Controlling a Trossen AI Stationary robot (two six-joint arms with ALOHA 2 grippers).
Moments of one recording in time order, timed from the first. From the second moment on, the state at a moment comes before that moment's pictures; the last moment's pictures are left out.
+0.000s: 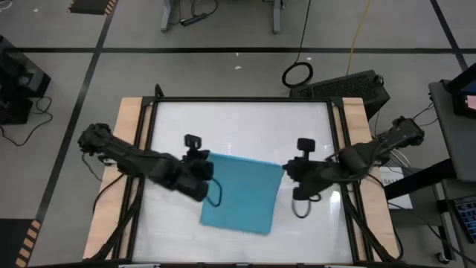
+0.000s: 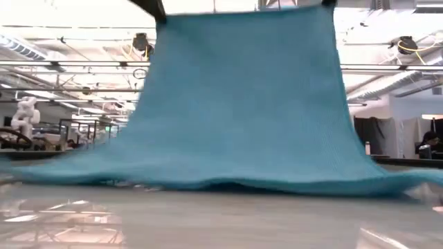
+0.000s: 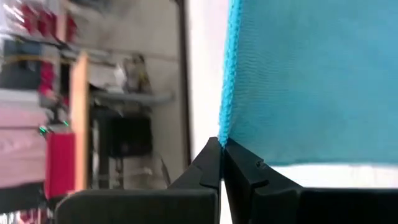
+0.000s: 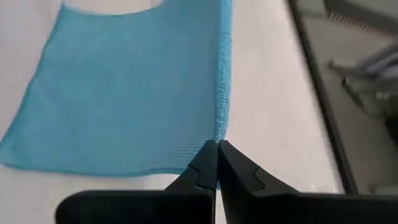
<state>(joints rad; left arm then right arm) -0.41 1.57 1.49 -1.24 -0.88 -0.04 0.48 1.34 1.35 -1.06 0.57 0.34</state>
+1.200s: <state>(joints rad) -0.45 1.67 1.14 -0.81 -0.42 -0.10 0.43 1.50 0.87 -0.36 0.17 0.34</state>
